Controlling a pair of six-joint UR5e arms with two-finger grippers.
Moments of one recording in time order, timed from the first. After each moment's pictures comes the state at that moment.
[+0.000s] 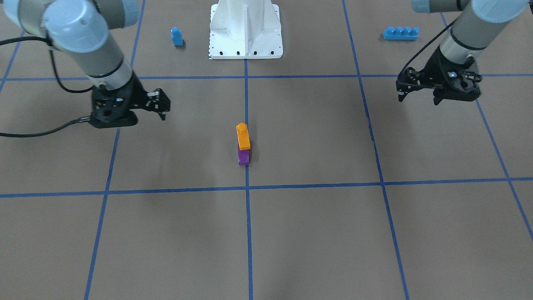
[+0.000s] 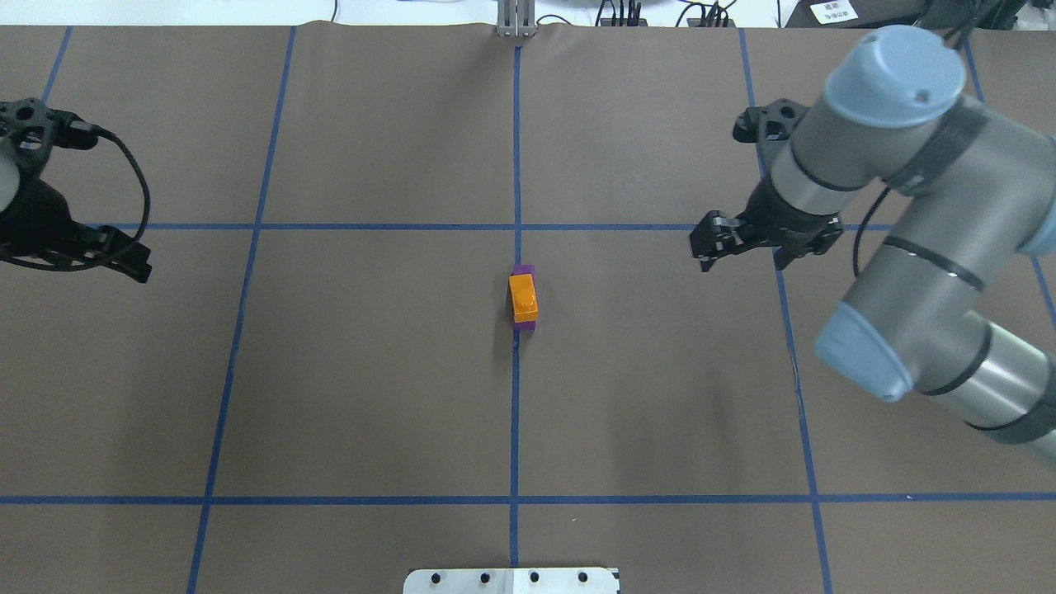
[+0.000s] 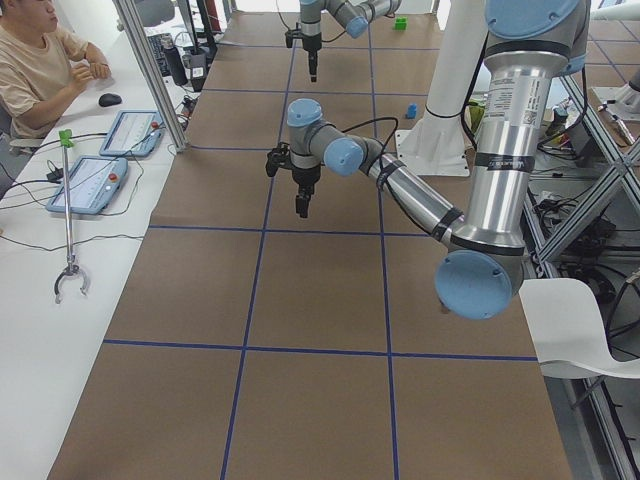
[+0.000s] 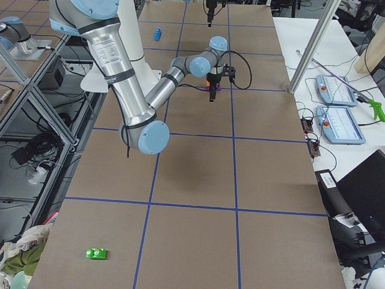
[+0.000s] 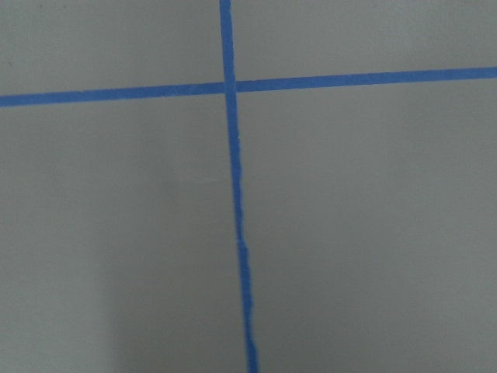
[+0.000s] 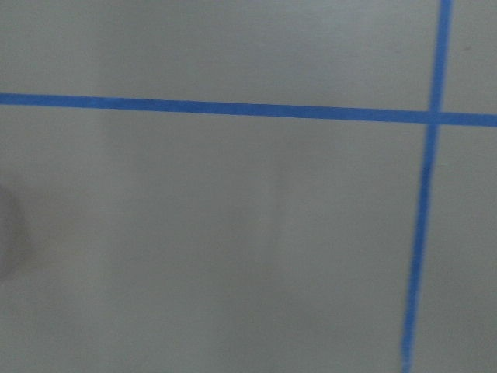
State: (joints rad) left arm -1.02 -1.66 -2.07 -1.49 -2.19 -0.54; right arm 0.85 -1.22 1.95 -1.73 2.17 0.83
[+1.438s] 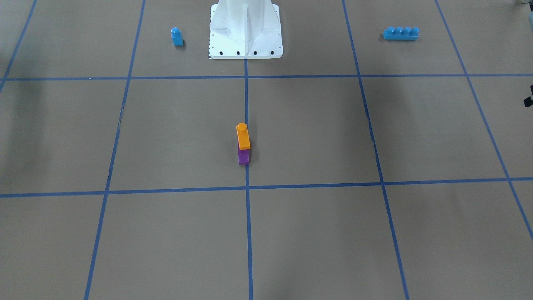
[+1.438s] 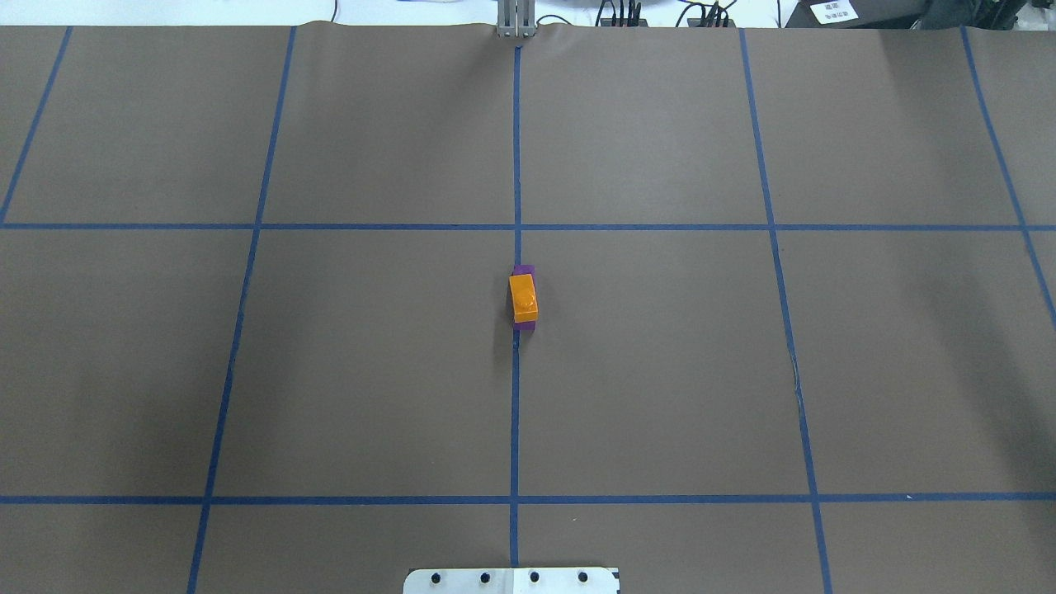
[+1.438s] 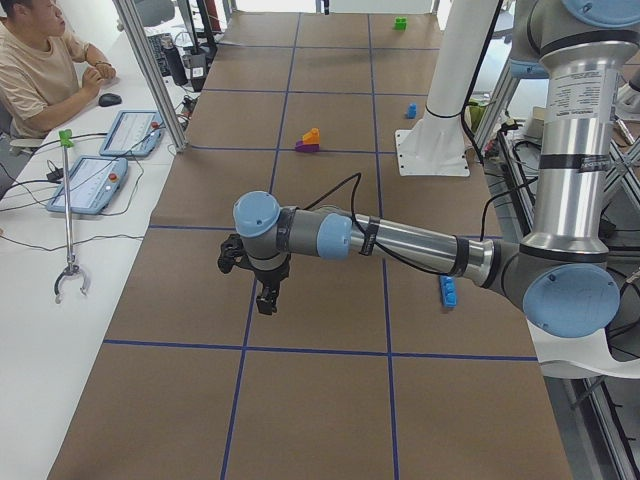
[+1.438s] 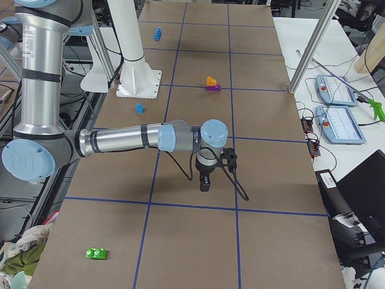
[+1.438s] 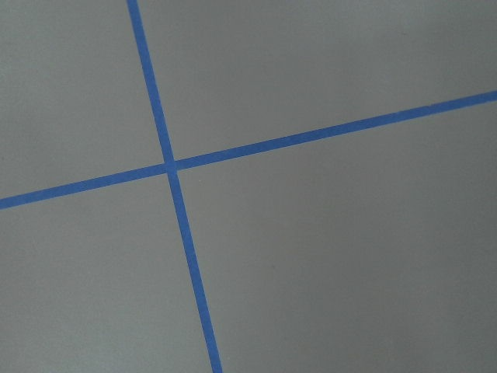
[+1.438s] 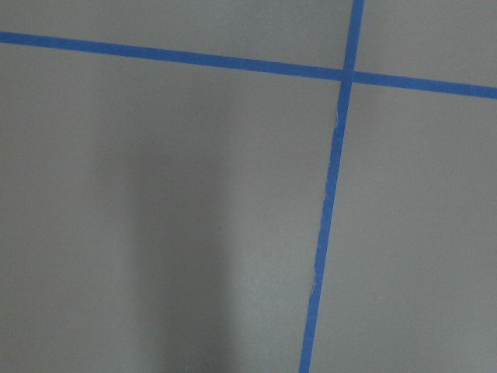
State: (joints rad) left arm -1.47 -1.58 -1.76 -1.48 -2.39 0.07; right arm 1.47 -1.69 1.84 -1.74 2.37 -0.04
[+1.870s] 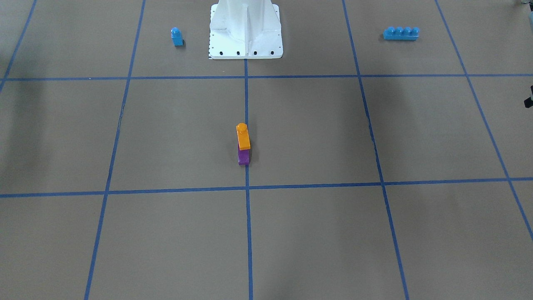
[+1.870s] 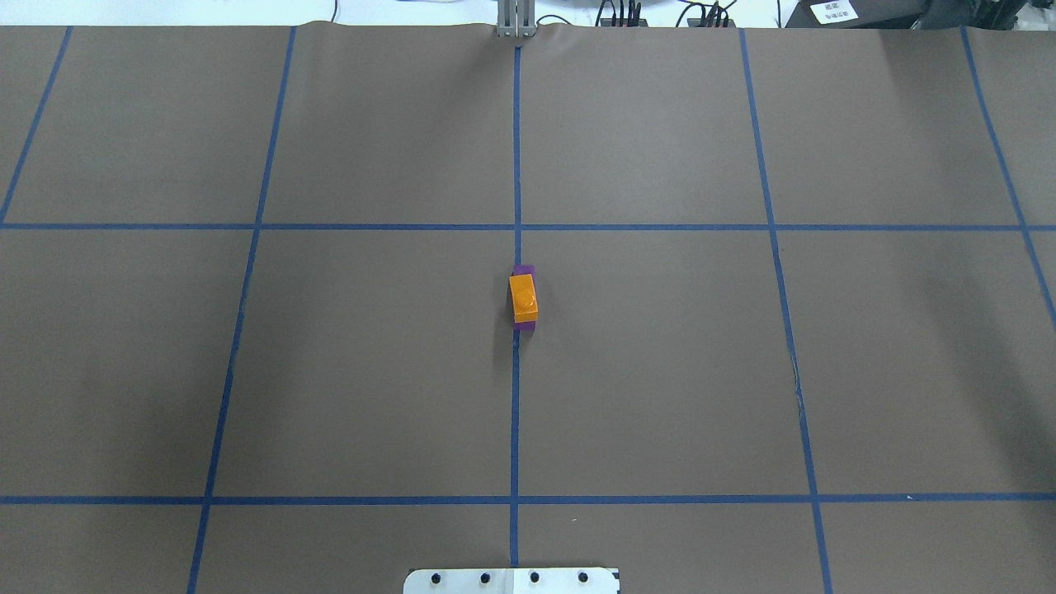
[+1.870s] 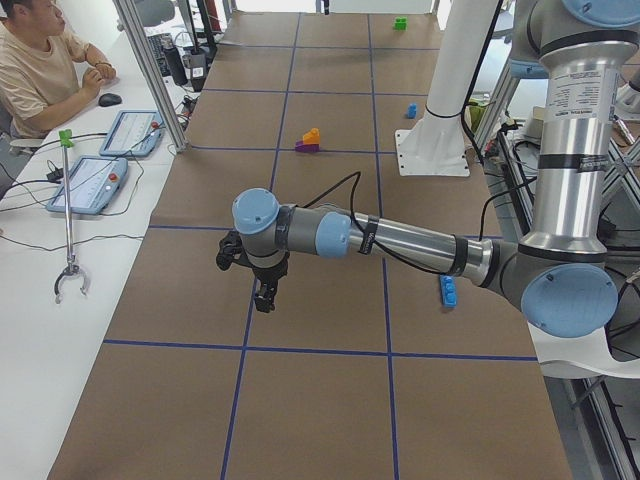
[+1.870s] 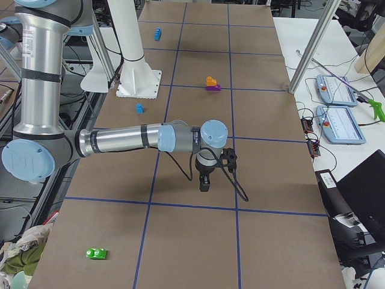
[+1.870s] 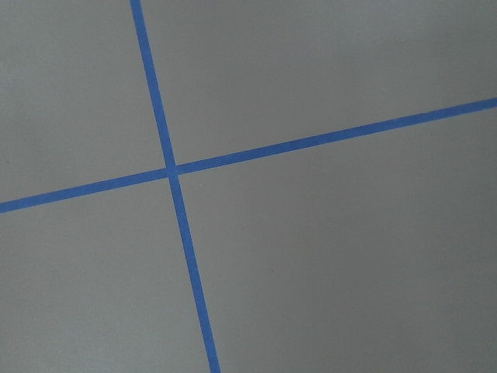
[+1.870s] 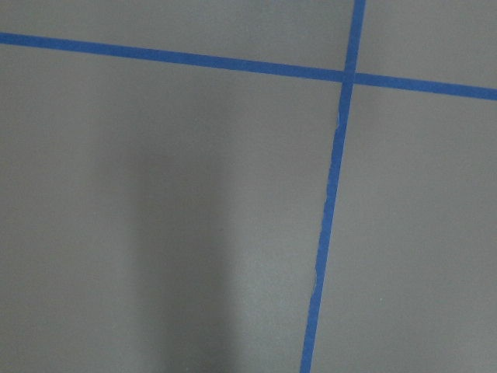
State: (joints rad) left arm -1.48 -1.58 -1.76 -1.49 -2.39 0.07; right arm 1.47 -1.69 1.84 -1.73 2.37 -0.05
